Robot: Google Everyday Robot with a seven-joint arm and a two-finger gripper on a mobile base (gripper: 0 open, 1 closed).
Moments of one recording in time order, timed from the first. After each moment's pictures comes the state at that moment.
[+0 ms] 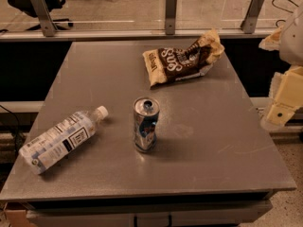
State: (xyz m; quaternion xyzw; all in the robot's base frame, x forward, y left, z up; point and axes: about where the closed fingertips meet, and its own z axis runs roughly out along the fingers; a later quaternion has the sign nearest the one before) arm 0.438 -0.216 0.977 -0.60 0.78 -0.04 0.16
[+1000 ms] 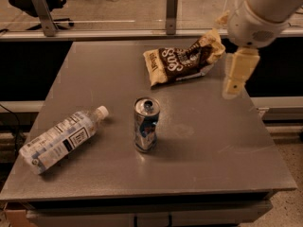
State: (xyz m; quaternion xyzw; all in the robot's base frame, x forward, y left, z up) arm 0.531 -0.165 0.970 -0.70 0.69 -0.08 0.20
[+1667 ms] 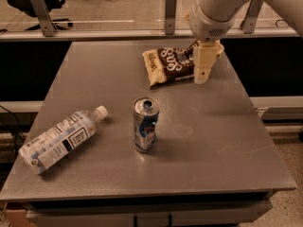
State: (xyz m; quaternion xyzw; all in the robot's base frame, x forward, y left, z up) arm 0.621 -0.120 0.943 -0.74 0.63 -0.12 0.20
